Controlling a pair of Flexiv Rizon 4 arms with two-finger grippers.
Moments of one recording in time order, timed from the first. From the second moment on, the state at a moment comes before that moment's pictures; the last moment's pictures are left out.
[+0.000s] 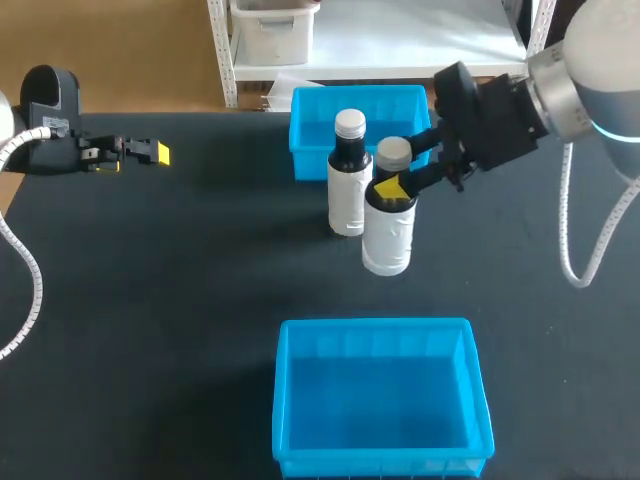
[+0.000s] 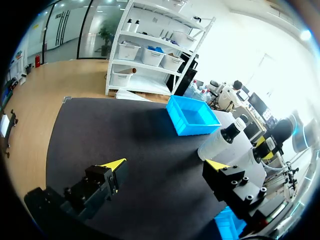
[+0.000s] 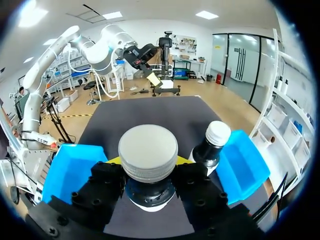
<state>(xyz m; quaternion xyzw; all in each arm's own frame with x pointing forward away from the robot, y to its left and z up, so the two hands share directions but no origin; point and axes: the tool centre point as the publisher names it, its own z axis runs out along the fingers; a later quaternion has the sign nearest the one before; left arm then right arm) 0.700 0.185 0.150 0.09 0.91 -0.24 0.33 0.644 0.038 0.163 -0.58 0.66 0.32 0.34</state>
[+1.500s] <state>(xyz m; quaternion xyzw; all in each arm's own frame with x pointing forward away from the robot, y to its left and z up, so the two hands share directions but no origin) 0.700 0.185 0.150 0.09 0.91 -0.24 0.33 0.672 -0.082 0.175 -0.50 0.73 0.26 0.38</state>
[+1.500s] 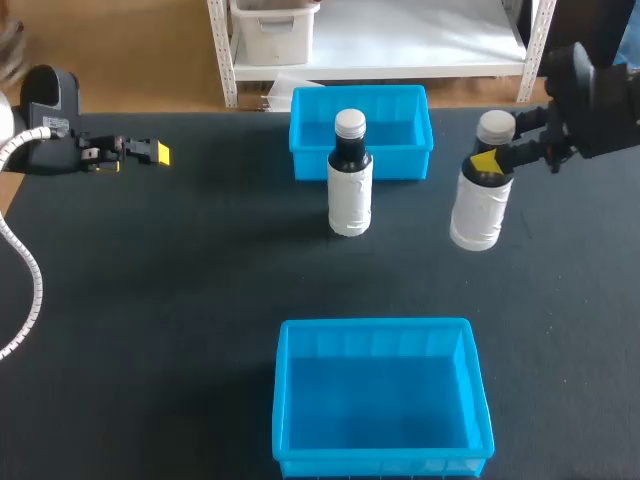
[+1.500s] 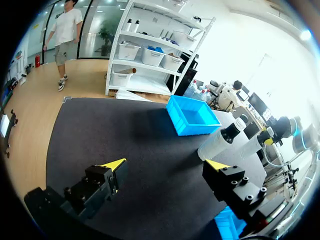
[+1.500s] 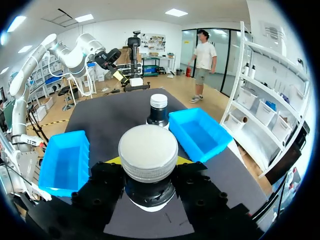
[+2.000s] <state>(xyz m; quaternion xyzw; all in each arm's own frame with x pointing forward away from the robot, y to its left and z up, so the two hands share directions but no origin) 0.700 0.185 0.150 0.09 0.91 -0.24 0.33 0.651 -0.097 0.209 -0.49 0.74 0.25 0.38</state>
